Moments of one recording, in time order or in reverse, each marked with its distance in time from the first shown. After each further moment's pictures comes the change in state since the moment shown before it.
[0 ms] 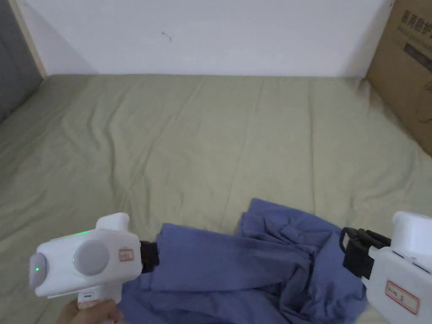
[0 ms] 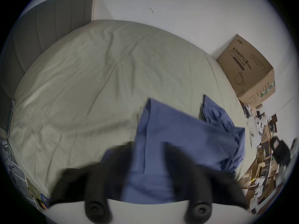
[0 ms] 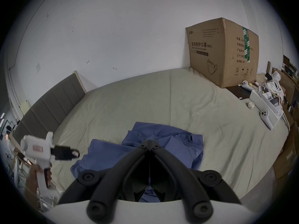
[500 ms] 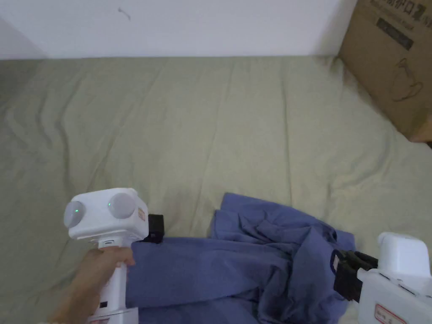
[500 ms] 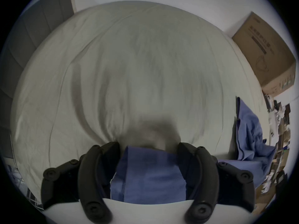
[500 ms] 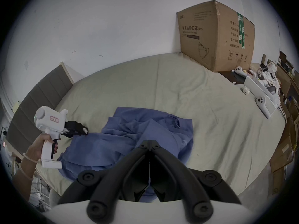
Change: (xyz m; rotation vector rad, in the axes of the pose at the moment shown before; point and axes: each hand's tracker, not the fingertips) left arm 0.053 0.063 -0.140 -0.176 0.160 -0.130; right arm 0.038 -0.022 -0.033 -0.124 -0.092 -0.030
